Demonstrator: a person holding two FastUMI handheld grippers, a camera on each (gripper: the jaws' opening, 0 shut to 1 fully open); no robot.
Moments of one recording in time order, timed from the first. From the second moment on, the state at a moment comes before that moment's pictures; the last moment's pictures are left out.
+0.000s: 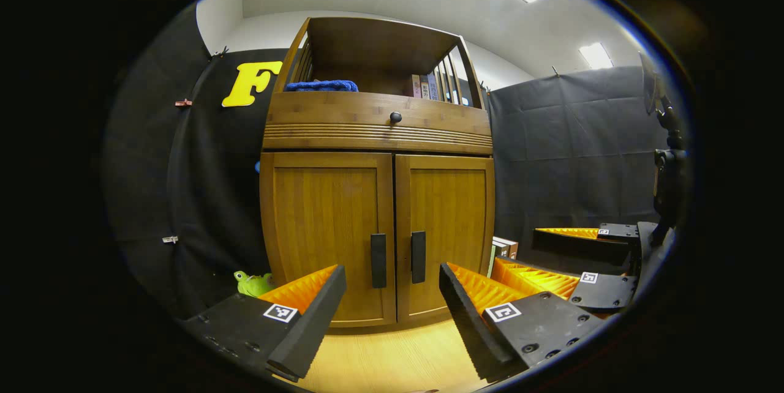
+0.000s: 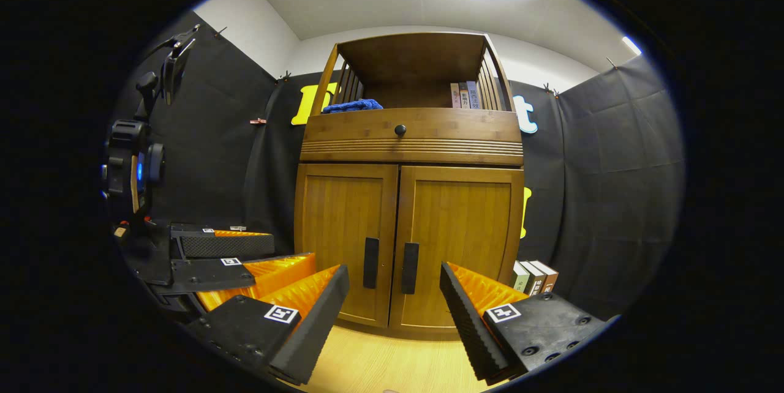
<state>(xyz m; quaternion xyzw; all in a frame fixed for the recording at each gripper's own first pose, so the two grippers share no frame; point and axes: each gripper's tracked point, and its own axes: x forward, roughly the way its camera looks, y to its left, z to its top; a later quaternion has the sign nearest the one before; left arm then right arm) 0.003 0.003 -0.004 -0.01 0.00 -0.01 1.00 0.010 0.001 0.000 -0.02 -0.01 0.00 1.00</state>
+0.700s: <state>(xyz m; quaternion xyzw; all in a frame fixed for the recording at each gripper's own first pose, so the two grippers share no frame) 0.010 0.004 -0.004 -0.01 -0.01 -0.01 1.00 0.023 -0.004 -0.009 -0.02 -0.01 0.00 1.00</state>
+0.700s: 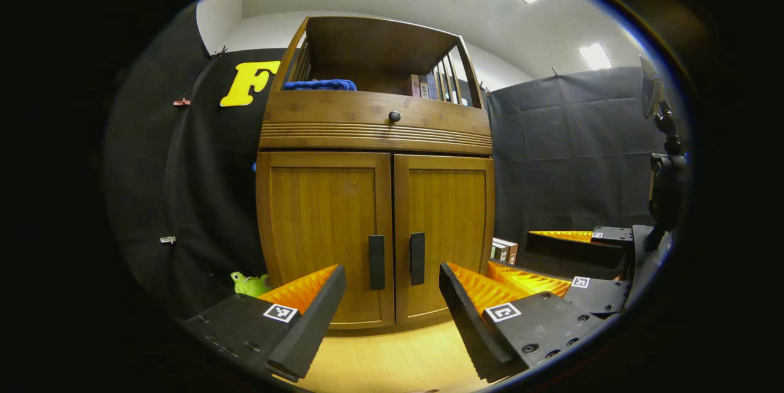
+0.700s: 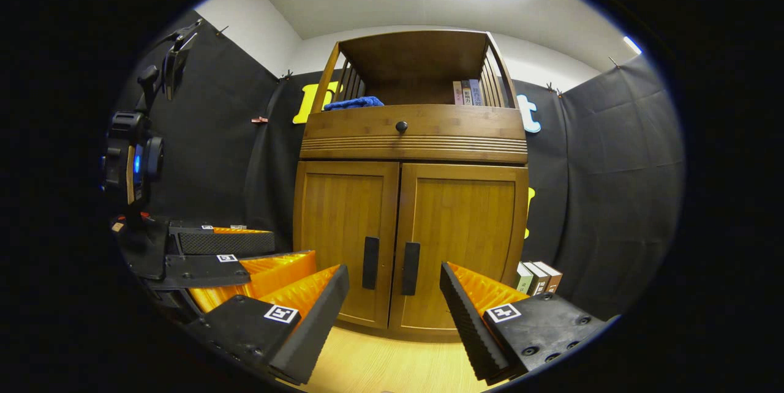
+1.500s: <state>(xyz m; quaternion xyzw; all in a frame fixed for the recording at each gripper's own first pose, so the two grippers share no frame) 0.006 0.013 -0.017 -0.01 -0.01 -0.02 1.00 0.109 -0.021 -0.044 -0.02 -0.01 -0.01 1.00</state>
